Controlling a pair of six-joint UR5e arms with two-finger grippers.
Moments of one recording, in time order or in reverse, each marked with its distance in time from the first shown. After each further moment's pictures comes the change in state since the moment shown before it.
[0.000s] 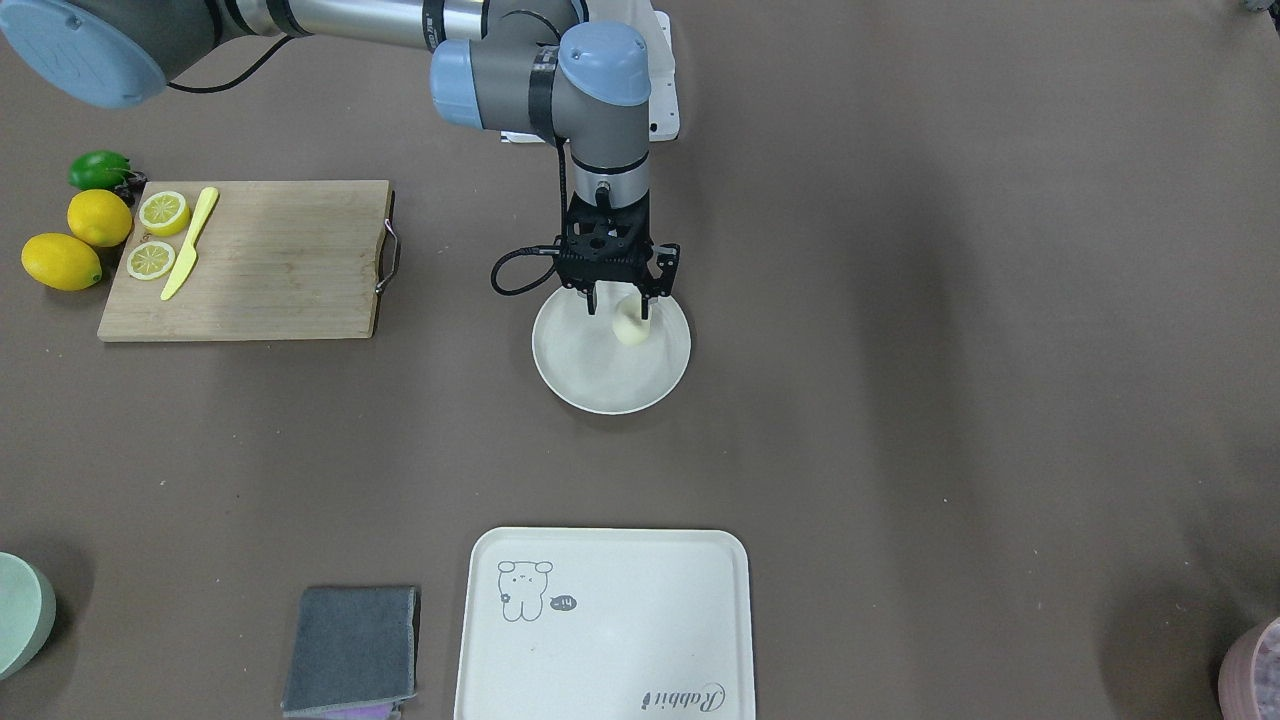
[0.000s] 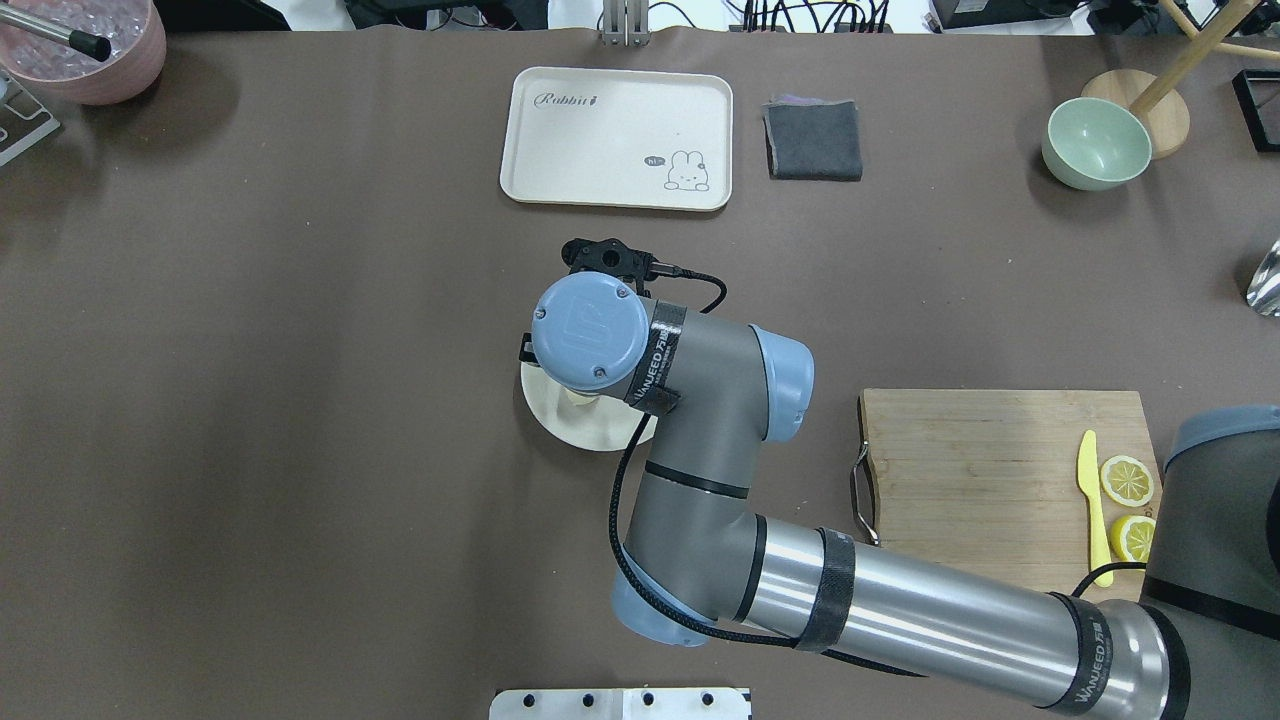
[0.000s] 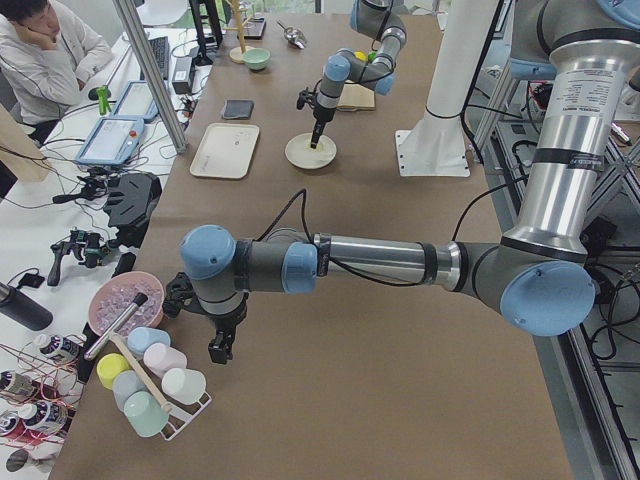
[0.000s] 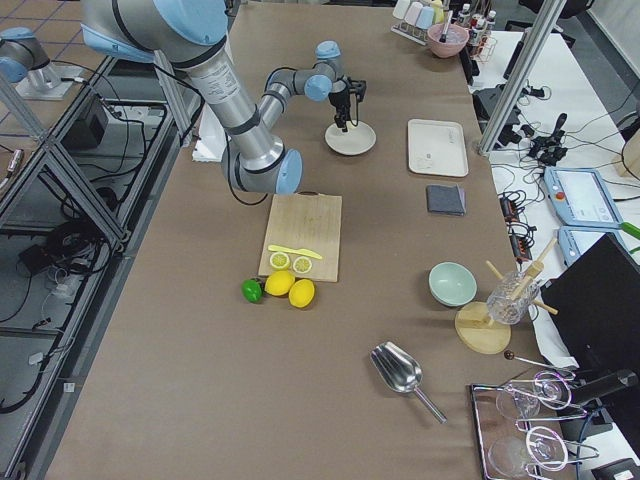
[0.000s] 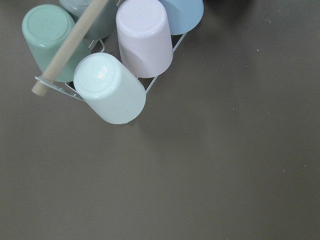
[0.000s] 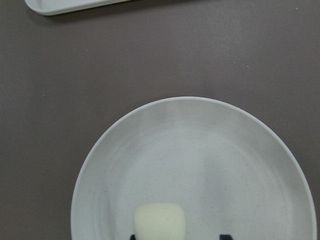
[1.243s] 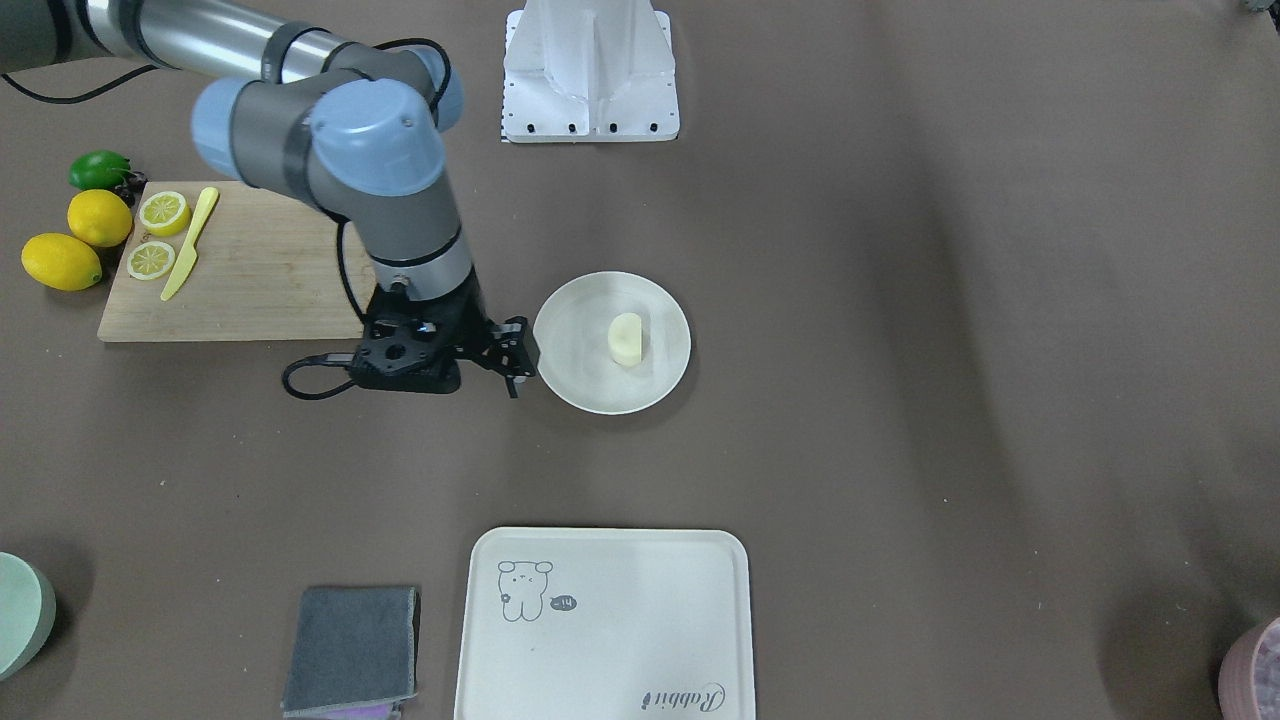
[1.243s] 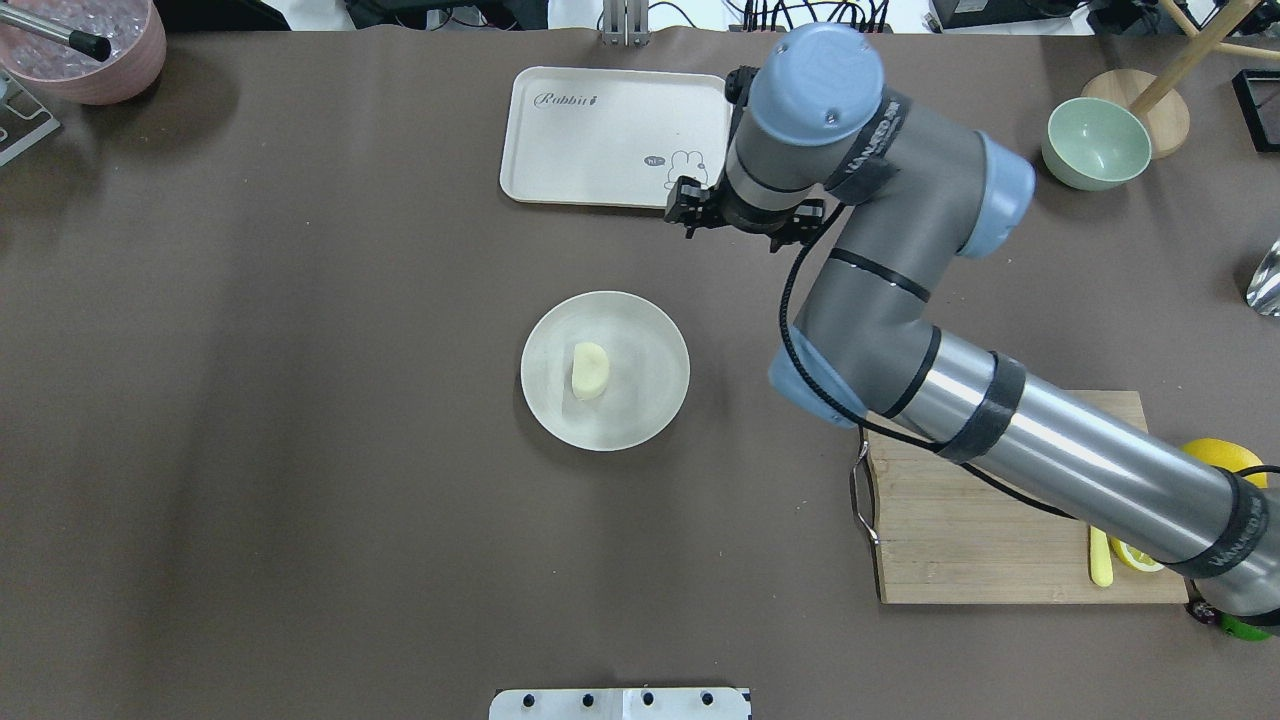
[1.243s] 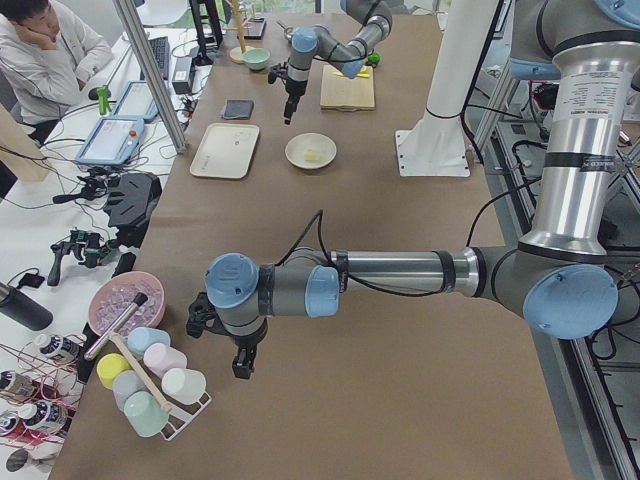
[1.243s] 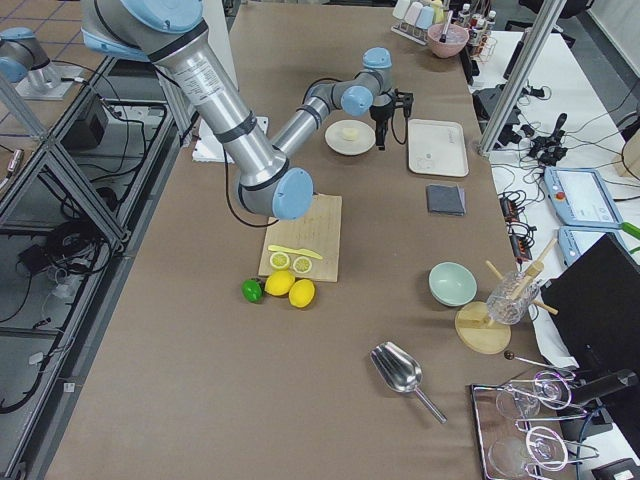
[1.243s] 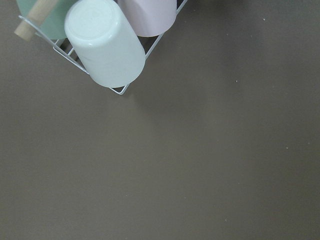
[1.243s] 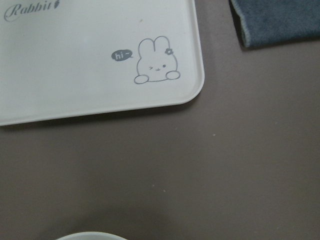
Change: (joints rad) left arm 0.044 0.106 -0.032 -0.146 -0.077 -0.242; right arm 0.360 -0.189 0.128 -0.001 0.338 -0.300
